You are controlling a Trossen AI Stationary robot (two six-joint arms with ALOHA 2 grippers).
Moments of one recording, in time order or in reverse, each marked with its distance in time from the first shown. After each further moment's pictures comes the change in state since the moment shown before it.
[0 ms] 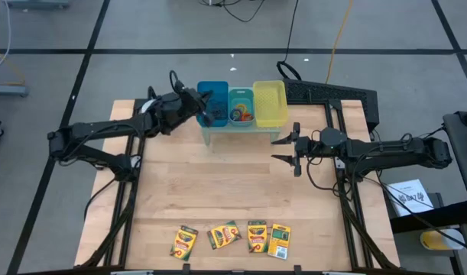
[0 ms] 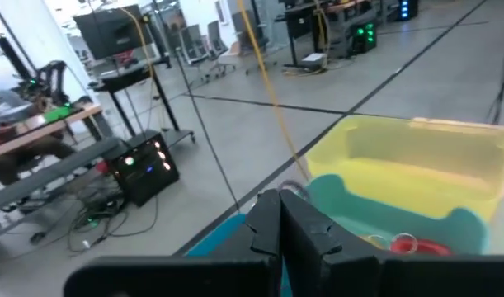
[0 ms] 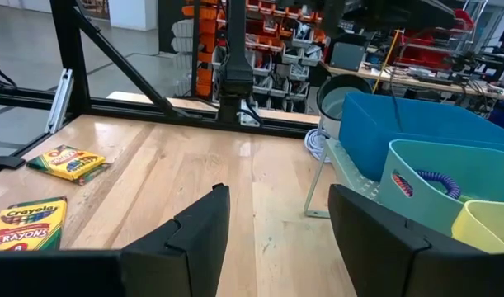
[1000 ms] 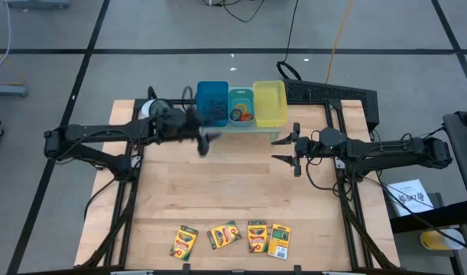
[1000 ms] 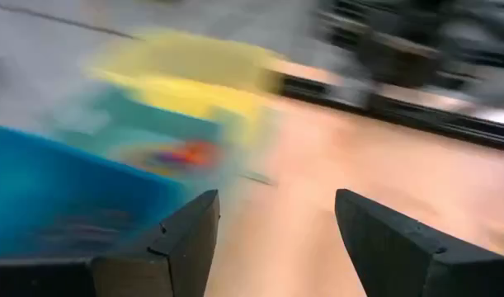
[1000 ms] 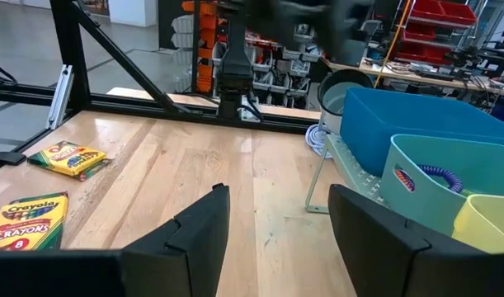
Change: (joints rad) left arm -0.161 -0.062 0.000 -0.312 0.353 -0.292; right arm 0.000 0.000 0.000 -0.014 0.000 0.002
